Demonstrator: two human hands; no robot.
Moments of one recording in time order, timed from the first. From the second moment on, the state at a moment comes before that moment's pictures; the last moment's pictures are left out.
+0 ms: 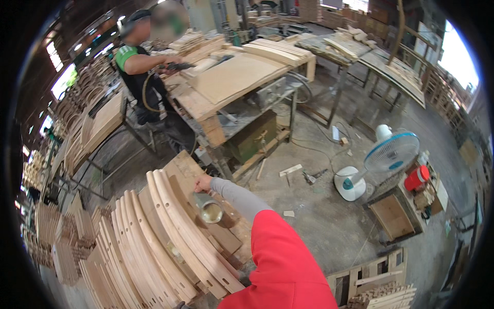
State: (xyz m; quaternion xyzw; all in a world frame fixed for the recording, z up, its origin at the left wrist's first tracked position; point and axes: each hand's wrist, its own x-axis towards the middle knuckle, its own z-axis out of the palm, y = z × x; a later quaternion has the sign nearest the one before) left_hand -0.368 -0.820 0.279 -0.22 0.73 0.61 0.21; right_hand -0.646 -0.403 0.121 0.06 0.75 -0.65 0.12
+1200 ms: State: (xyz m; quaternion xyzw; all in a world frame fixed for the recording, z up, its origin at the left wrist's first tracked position) left_hand -0.281 -1.270 0.238 -0.21 0.66 0.72 -0.02; right_hand -0.458 -0.952 0.285 -0.15 0.69 -0.71 0.06
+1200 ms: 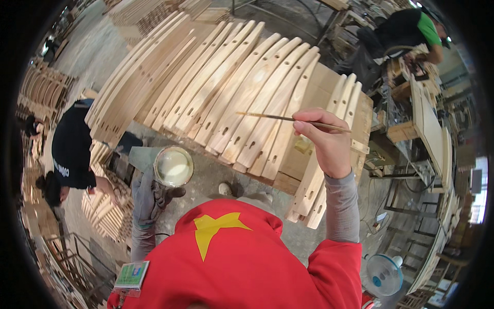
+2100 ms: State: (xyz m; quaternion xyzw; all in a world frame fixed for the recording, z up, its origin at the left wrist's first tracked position) left_hand -0.290 -1.265 0.225 -0.32 0.62 0.71 -0.05; right_hand -0.437 -1.028 0.241 -0.21 0.57 -0.73 0.31
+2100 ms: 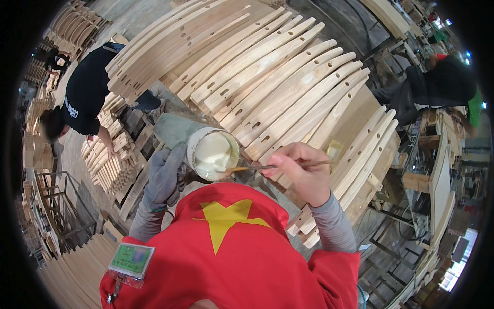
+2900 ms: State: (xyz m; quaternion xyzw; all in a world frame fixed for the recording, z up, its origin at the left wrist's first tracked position) left_hand -0.299 -1.258 0.174 -0.40 0.50 0.77 -0.04; right_hand -0.543 -1.005 0.117 -0.03 0.65 -0.72 0.25
